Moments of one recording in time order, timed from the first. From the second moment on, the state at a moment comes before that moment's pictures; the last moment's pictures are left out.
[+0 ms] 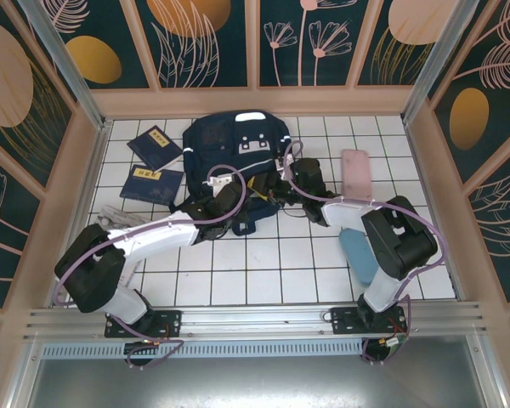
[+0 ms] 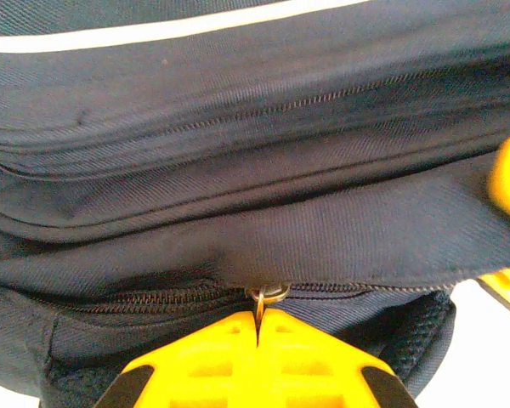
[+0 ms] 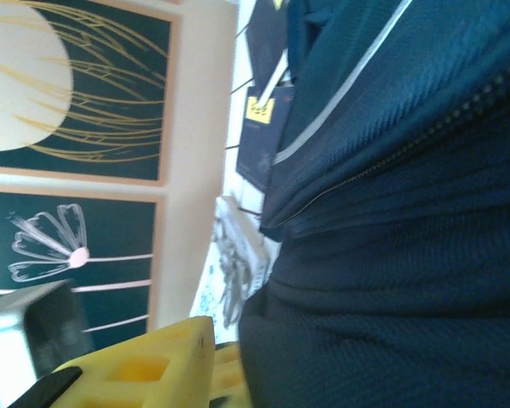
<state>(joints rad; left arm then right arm) -0.83 1.51 0.92 -0.25 -0.37 -0.84 0.55 1.71 0.84 0.49 -0.61 1.06</state>
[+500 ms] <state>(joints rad) -0.81 1.46 0.97 -0.43 -0.41 -0.71 0.52 1.67 0.83 0.32 -0.41 0.99</state>
